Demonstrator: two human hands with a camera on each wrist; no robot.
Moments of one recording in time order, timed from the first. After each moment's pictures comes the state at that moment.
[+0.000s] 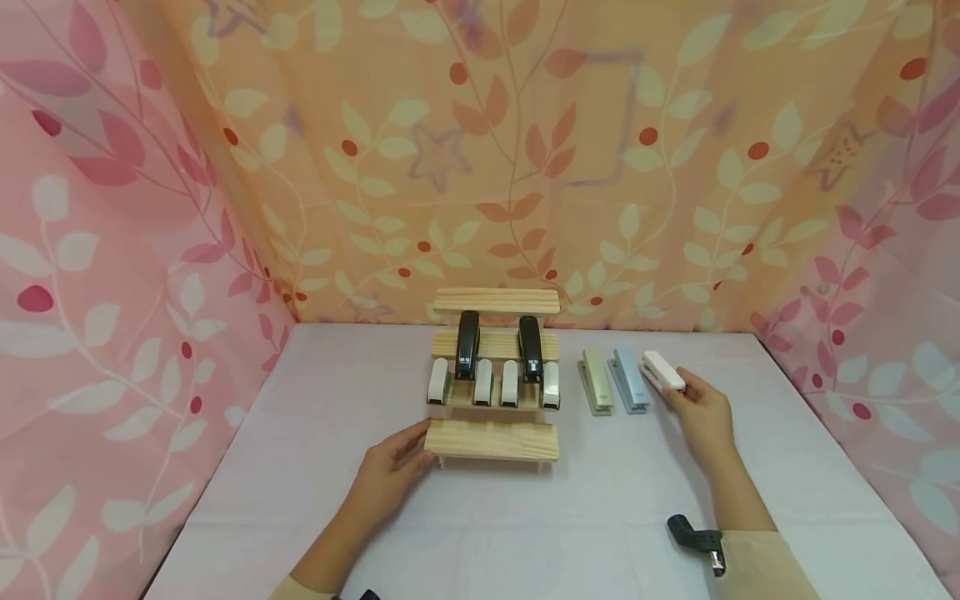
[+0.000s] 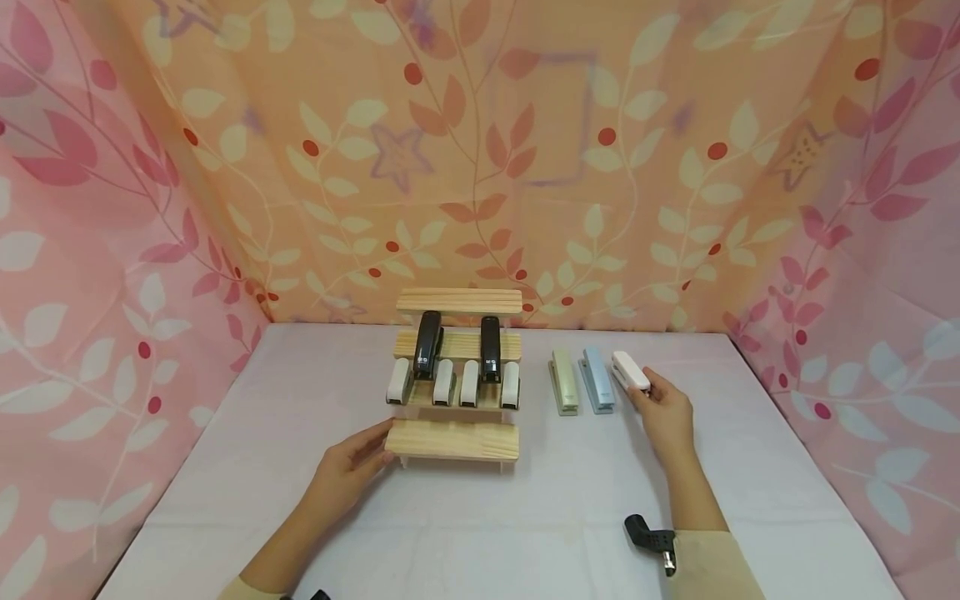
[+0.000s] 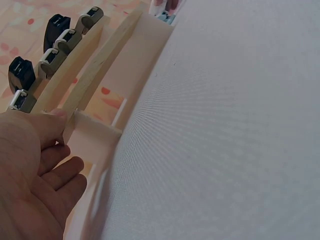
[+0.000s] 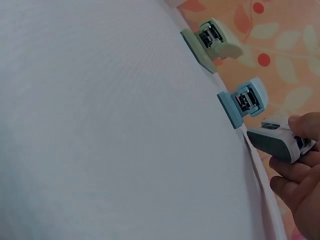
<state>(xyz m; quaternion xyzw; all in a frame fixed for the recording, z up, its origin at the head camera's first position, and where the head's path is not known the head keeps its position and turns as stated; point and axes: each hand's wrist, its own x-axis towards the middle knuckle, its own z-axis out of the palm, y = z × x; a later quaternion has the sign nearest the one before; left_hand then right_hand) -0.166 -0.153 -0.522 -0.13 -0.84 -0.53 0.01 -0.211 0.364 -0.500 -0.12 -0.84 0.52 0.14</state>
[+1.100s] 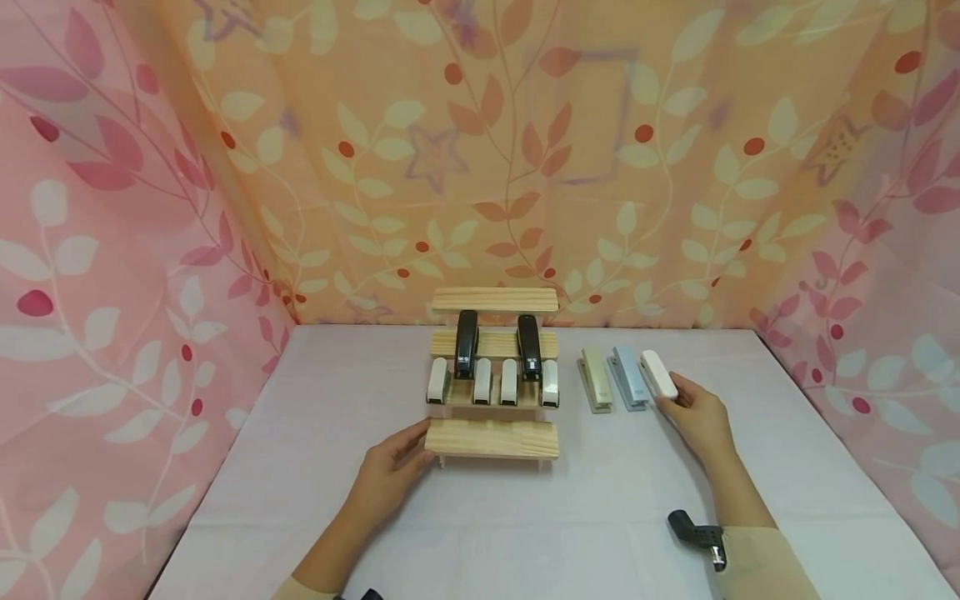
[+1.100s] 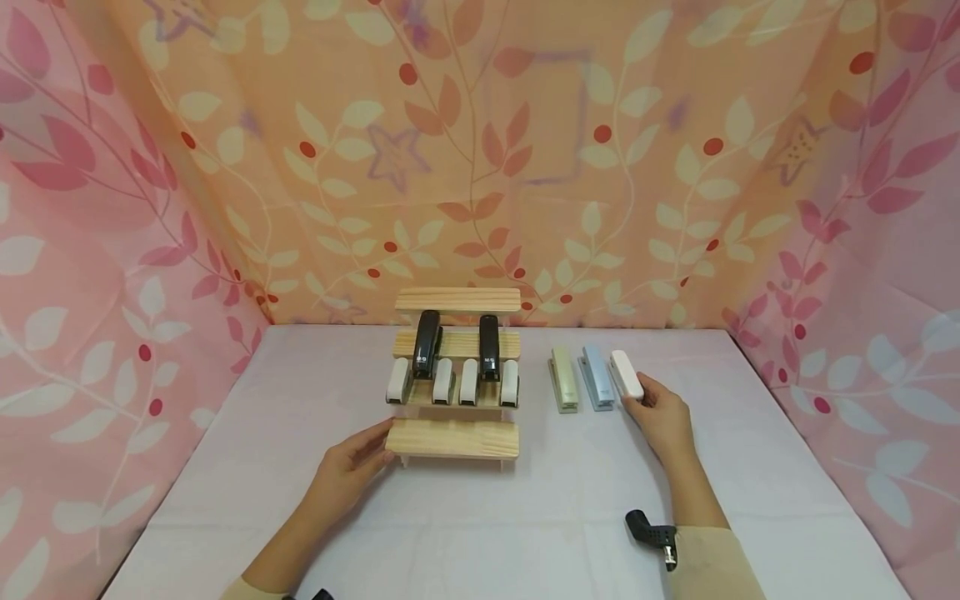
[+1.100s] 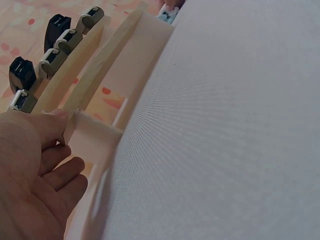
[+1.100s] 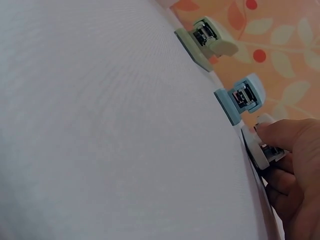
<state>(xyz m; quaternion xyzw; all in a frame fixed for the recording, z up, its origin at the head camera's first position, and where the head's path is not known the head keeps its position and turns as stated) -0.167 -0.154 -0.526 -0.14 -0.83 -0.54 0.02 -0.210 0.371 -0.518 -0.09 -0.91 0.40 0.11</state>
